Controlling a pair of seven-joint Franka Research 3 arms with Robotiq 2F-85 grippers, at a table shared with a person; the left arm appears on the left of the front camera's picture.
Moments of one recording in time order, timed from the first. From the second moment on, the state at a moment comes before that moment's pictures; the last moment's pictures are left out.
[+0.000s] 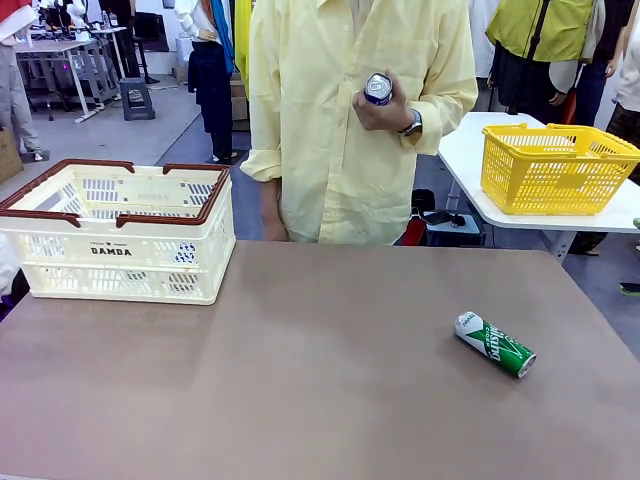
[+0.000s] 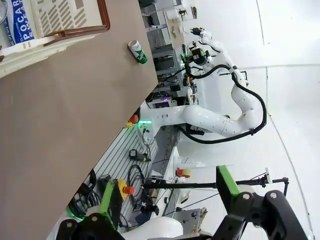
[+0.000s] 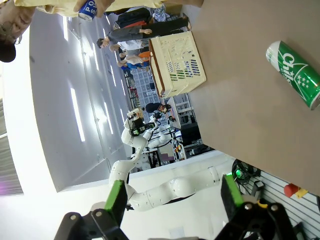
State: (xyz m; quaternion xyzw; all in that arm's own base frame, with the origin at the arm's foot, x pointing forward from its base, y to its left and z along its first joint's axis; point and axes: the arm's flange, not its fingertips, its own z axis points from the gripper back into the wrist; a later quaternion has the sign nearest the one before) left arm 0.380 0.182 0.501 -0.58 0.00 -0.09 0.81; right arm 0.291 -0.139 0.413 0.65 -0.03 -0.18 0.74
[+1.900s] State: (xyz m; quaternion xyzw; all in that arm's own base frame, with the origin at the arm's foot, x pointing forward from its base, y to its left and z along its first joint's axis) left arm 0.380 0.182 0.501 -0.58 0.00 -0.09 0.81; right arm 0.360 0.037 0.425 0.07 -0.07 -0.08 0.99
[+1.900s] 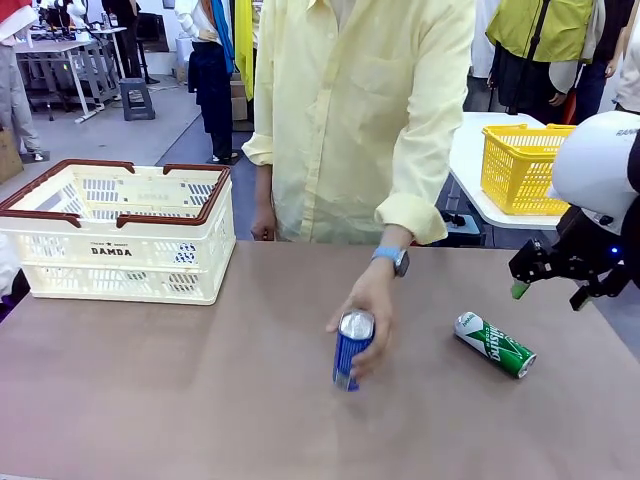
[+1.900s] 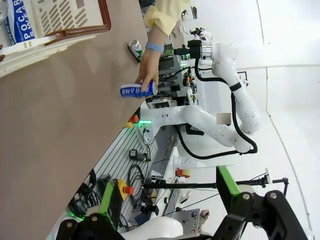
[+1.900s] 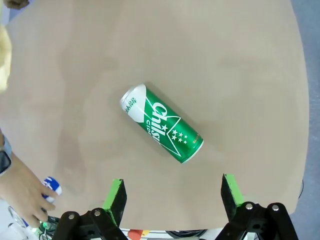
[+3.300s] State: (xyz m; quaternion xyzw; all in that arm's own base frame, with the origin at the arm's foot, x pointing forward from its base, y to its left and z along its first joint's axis) left arm 0.380 0.183 0.501 -0.58 0.00 -0.09 0.81; right arm 0.374 -0.005 0.426 0.06 -0.05 -0.05 1.00
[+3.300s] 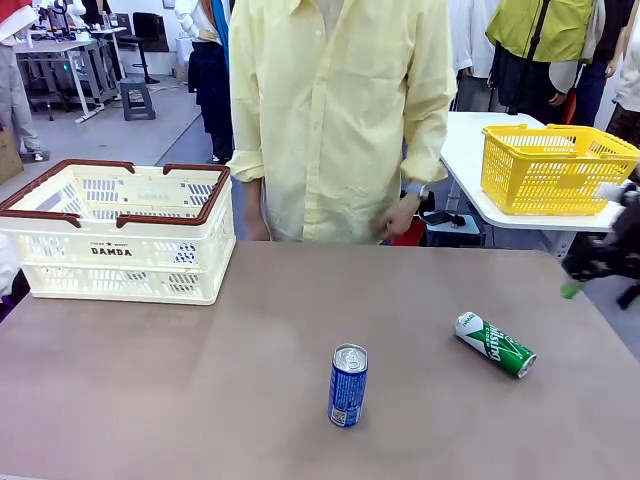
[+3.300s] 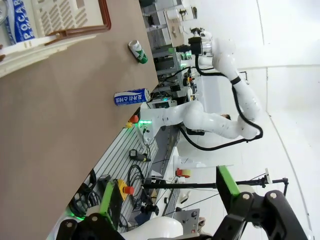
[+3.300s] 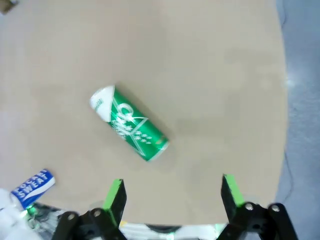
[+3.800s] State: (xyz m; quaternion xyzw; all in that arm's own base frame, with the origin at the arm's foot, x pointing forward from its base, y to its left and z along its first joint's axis) left arm 0.380 0.183 0.501 -0.58 0.00 -0.09 0.81; right arm 0.385 0.074 0.399 -0.02 -0.05 -0.05 1.00
